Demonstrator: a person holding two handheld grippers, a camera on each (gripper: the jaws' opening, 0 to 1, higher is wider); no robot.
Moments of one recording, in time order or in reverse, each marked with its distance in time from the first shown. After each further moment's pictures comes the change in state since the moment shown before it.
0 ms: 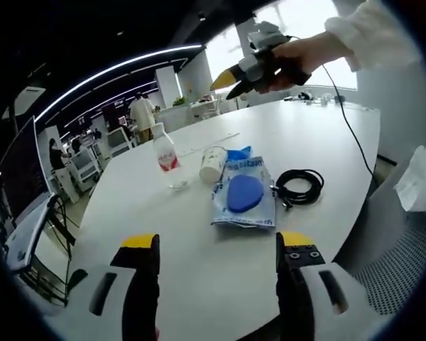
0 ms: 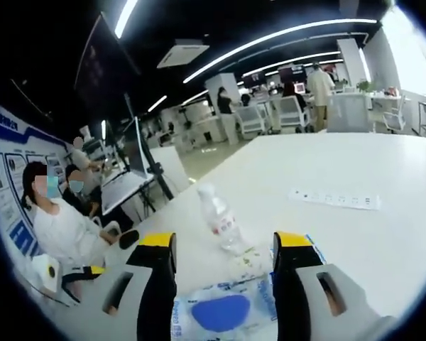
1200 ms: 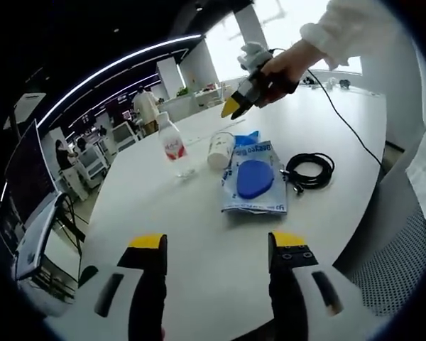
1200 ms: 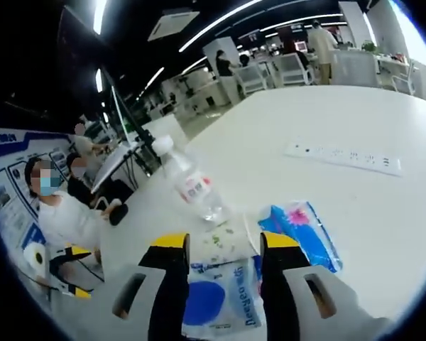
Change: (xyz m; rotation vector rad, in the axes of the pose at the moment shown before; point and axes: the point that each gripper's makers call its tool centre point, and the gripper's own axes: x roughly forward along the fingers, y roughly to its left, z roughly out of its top) left arm 0.005 0.009 -0.017 0.027 0.072 0.044; right arm 0.051 -0.053 -0.065 0.082 0.229 0.070
